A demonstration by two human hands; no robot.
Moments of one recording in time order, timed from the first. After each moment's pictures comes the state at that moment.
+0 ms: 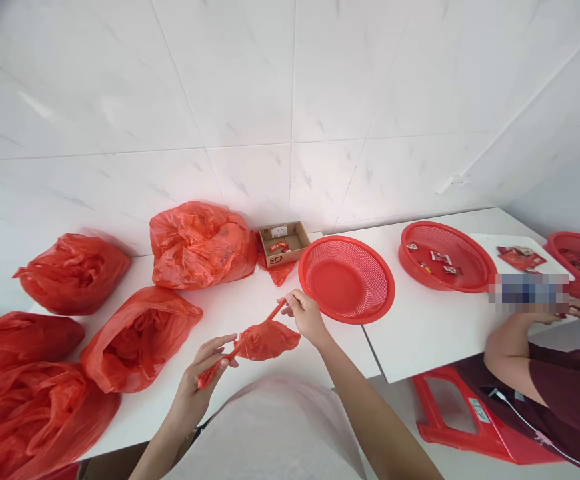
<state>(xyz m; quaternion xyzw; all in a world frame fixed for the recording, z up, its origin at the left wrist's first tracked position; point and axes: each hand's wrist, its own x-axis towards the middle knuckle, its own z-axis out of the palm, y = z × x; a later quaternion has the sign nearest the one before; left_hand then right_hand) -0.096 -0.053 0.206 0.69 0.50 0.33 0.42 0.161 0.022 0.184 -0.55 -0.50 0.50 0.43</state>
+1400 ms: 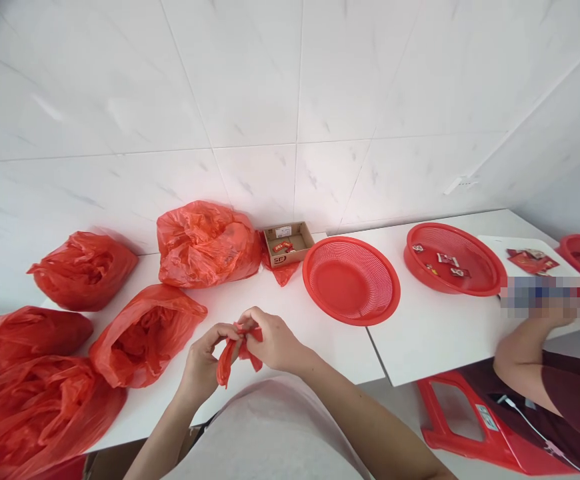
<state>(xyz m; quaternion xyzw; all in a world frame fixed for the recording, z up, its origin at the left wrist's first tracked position) -0.076 -0.027 0.219 0.66 0.48 0.43 0.39 0.099 -0.008 0.238 -0.43 -0.68 0.50 0.33</state>
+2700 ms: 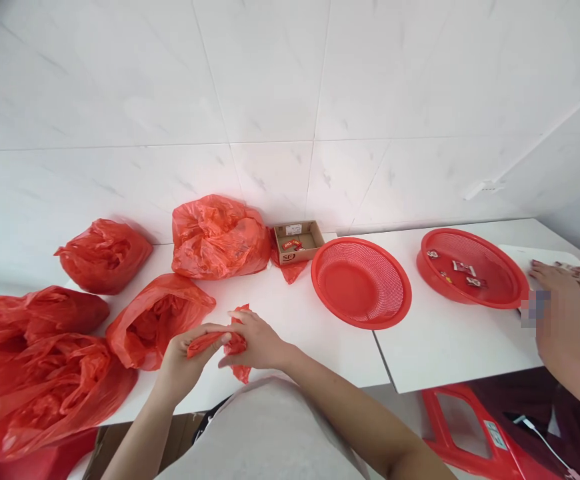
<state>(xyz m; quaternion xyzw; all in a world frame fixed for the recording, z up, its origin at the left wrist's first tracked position) -0.106 -0.035 0.257 0.61 0.55 0.39 0.41 0.064 0.003 0.184 -0.36 -0.80 0.41 0.25</state>
